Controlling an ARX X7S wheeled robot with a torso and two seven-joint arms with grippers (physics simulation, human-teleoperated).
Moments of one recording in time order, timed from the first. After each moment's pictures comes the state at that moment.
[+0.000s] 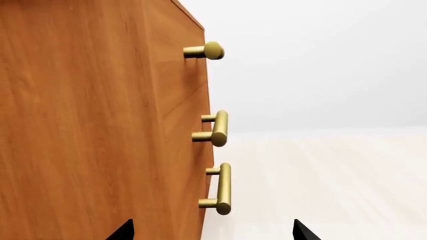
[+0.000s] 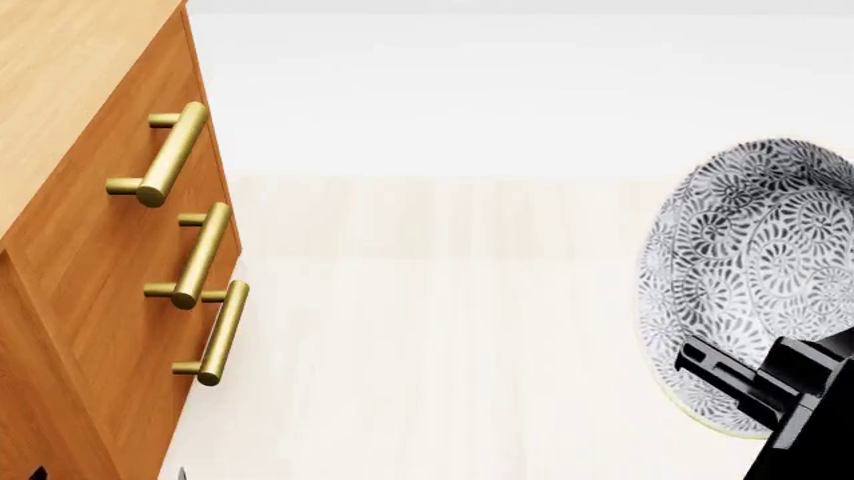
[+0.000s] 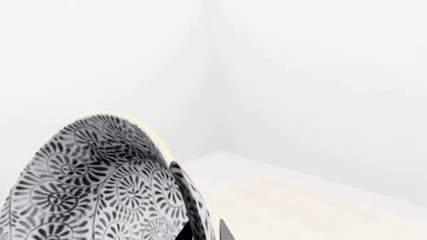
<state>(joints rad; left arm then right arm) 0.10 -0.34 0.40 0.31 -0.16 -0.03 -0.54 0.31 0.51 -0.17 -0.50 0.52 0.48 1.06</state>
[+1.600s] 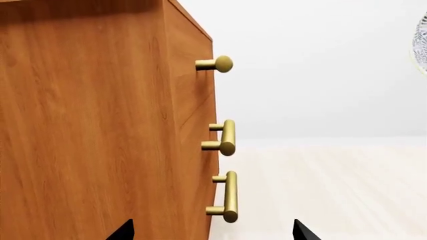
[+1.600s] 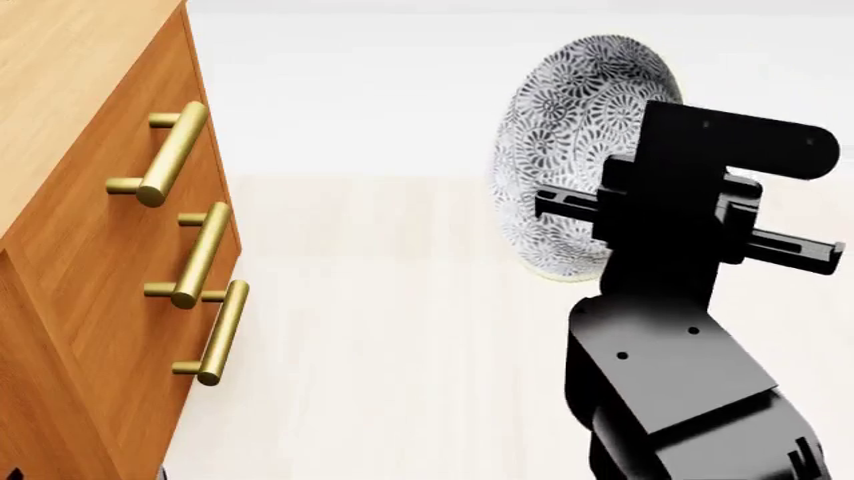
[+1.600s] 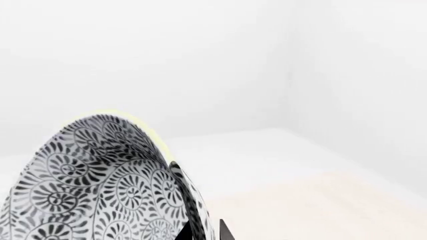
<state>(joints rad) 0.13 -0.37 0.39 0.35 -0.18 -0.01 -0.56 0.89 0.34 -0.38 0.05 0.57 0.66 0.79</state>
